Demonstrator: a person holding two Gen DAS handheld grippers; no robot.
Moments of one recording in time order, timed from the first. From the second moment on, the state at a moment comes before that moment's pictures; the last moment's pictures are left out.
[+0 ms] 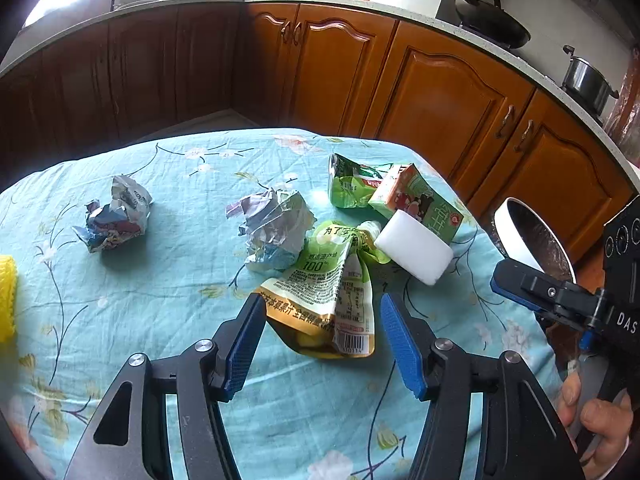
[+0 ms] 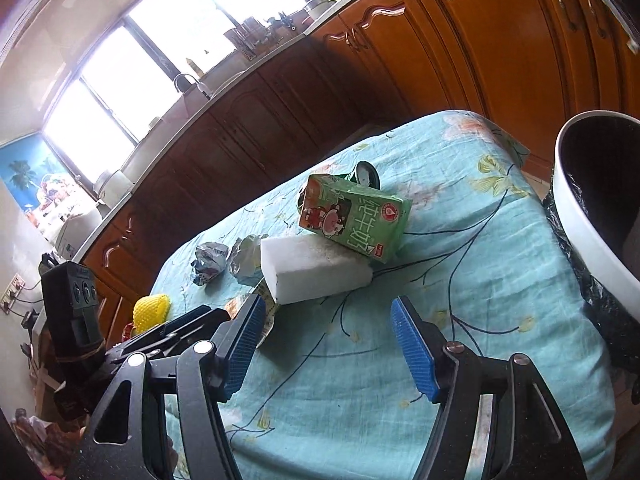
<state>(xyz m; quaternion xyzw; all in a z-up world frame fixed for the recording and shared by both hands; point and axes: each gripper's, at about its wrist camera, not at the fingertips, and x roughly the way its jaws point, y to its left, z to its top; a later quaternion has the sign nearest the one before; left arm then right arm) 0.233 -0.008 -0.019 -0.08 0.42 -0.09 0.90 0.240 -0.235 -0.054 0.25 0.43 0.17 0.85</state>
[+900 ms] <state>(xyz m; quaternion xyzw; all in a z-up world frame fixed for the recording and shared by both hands) 0.267 -0.034 -0.049 -0.03 0.45 -0.10 0.89 0.242 -0.256 -0.084 0.36 0.43 0.19 0.81</state>
